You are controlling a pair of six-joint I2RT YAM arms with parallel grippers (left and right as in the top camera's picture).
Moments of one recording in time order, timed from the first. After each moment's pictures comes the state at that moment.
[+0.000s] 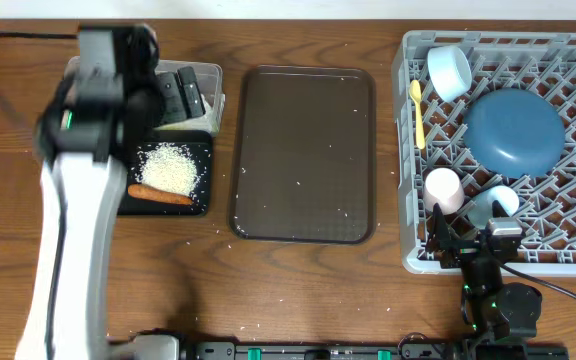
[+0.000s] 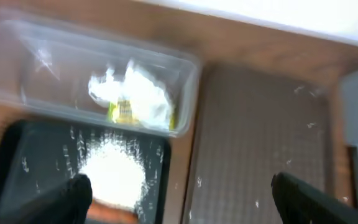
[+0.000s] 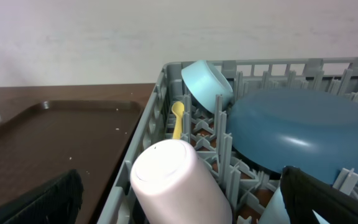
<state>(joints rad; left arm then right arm) -0.05 1.41 1.57 -0.95 0.04 -0.21 -0.01 0.02 0.01 -0.06 -0.09 0.07</state>
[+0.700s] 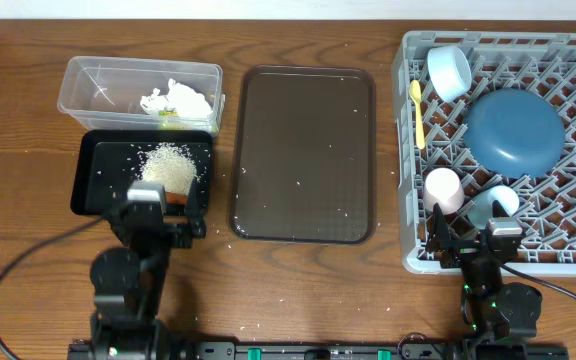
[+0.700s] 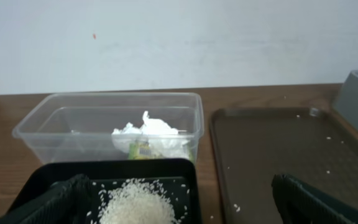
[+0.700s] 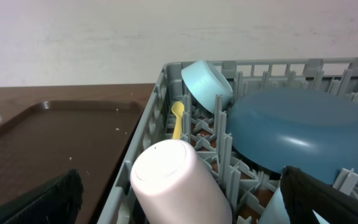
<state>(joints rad) -0.02 0.36 0.34 -0.14 0.04 -0.01 -0.01 0.02 0.01 -0.06 -0.09 0.07</state>
